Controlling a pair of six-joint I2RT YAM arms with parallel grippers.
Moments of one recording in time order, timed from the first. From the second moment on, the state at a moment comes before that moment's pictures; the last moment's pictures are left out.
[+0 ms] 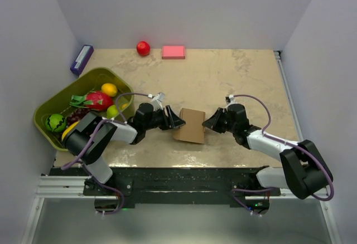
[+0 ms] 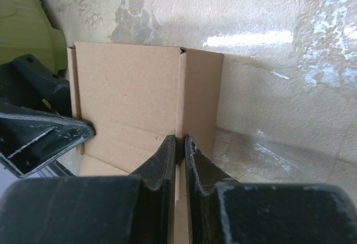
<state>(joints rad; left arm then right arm) -0.58 1.67 0.52 0.75 0.41 -0.86 0.44 1.29 0.44 0.24 -0.23 0.82</state>
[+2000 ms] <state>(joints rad) -0.63 1.68 0.66 0.70 0.48 -0.81 0.40 1.28 0.41 0.17 -0.19 0.81</state>
